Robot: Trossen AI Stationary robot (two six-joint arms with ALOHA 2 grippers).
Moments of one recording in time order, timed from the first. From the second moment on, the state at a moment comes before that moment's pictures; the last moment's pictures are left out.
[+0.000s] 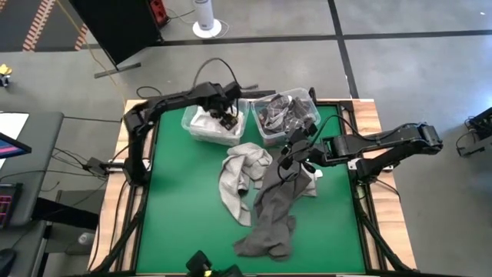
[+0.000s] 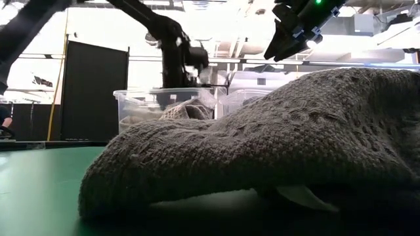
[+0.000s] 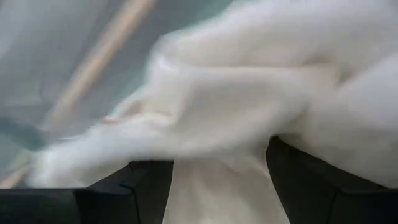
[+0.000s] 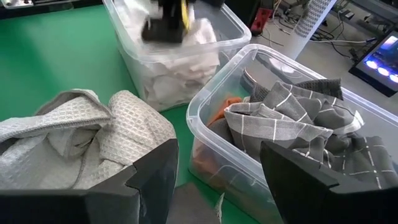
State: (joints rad) left arm 0.57 1.97 1.67 -1.00 -0.26 -0.17; right arm 0.10 1.25 0.99 -0.49 0.73 0.36
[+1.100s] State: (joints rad) left arm 0.24 1.44 1.36 -0.81 -0.13 0.06; right arm 0.20 1.25 0.99 -0.44 0.61 0.22
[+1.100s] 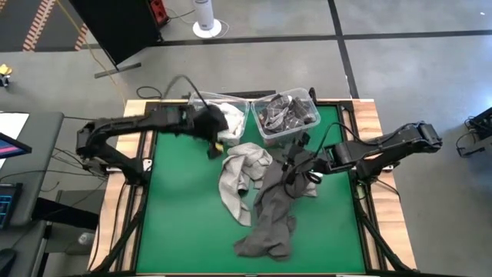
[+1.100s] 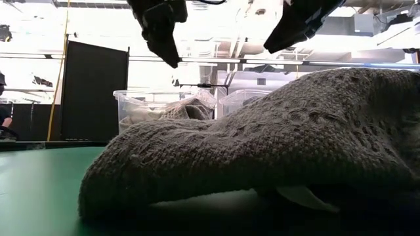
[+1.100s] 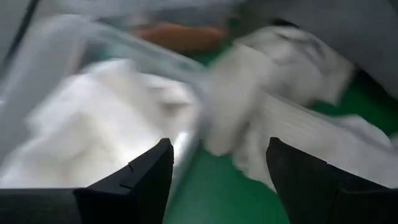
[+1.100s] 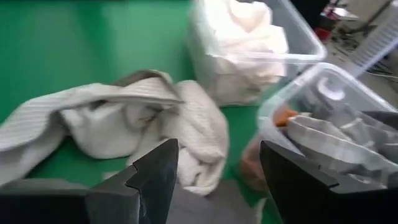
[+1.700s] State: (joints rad) left arm -0.12 1.44 1.12 -0.63 -0.17 0.04; right arm 0.28 1.51 1.00 -0.49 0.27 0.13
